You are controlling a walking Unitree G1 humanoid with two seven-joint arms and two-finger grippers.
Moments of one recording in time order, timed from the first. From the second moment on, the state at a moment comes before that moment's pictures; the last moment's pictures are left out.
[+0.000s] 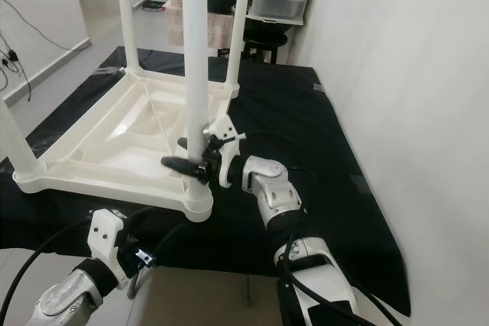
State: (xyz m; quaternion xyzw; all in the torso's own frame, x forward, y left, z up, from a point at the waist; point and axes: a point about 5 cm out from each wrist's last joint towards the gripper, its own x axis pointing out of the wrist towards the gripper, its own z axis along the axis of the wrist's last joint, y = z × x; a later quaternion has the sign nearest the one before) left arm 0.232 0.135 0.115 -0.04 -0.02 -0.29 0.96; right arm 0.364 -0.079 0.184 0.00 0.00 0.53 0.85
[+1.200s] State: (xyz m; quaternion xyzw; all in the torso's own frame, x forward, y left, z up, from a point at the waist) left arm 0.209 0.097 0.139 -0.09 -0.01 -0.39 0.92; right arm 0.312 -0.078 0.129 -0.02 0.04 0.19 0.98
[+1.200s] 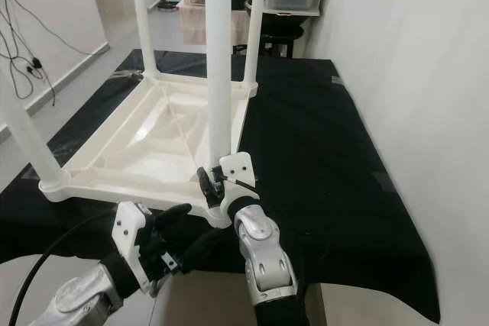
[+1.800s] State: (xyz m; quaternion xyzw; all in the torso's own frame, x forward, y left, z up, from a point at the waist) left arm 0.263 0.117 0.148 -0.06 -0.02 -0.35 0.93; right arm 0.378 -0.097 0.199 -0.03 0.04 0.51 0.86
